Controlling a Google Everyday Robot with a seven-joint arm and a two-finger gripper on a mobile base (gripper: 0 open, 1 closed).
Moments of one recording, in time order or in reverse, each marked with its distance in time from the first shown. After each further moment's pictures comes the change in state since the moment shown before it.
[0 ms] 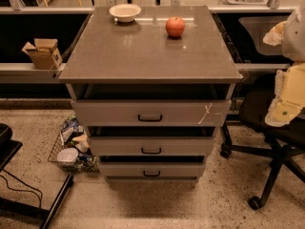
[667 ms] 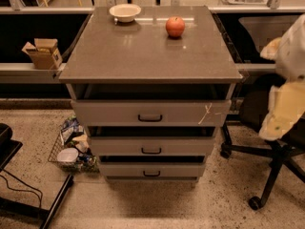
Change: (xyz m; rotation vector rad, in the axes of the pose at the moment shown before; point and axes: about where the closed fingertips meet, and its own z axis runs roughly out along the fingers) arm 0.007 0.010 0.023 -0.003 0.008 0.013
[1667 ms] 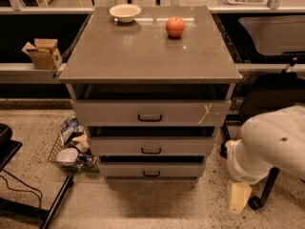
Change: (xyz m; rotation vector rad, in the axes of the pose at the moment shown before) arm 0.066 0.095 0.253 -0.101 0.109 -0.056
